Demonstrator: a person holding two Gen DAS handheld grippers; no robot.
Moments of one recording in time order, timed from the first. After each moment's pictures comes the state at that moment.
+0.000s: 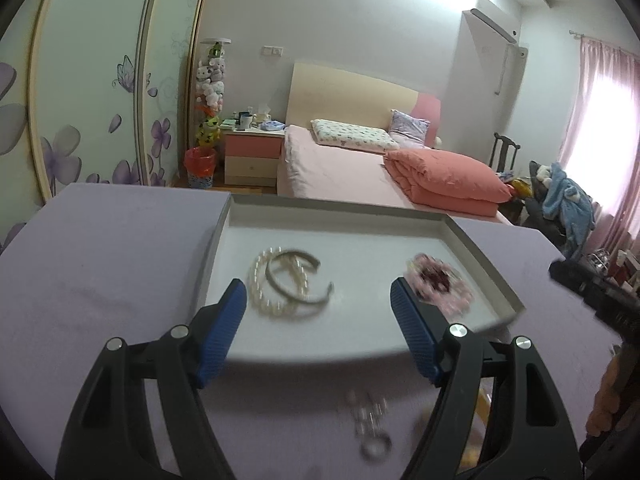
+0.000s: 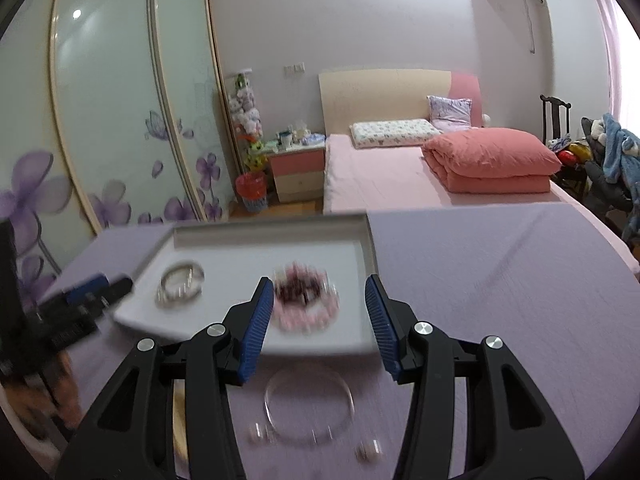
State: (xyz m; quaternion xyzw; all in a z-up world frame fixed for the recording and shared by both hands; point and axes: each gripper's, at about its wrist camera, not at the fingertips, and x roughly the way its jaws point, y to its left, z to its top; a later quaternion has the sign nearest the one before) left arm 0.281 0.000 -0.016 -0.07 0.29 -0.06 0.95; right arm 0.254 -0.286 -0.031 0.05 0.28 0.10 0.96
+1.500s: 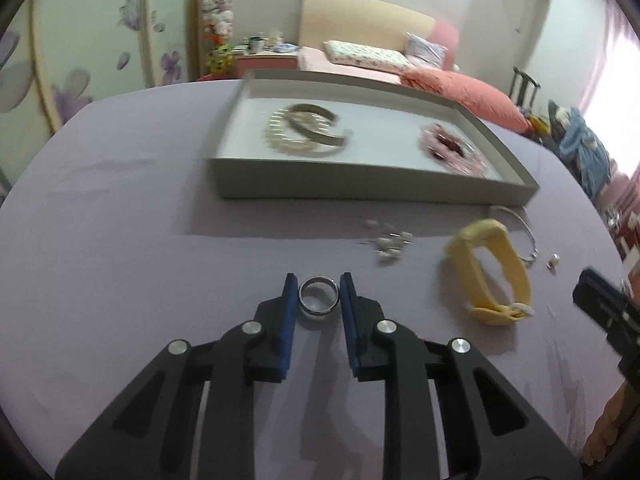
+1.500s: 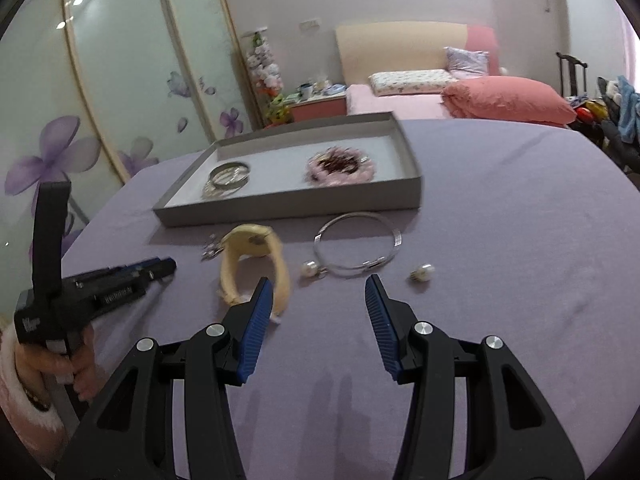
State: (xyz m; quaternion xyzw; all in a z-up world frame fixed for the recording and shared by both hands) left arm 0.236 0.013 -0.070 -0.06 0.43 -0.03 0.90; right arm 0.176 -0.267 -0.072 0.07 0.35 0.15 0.92
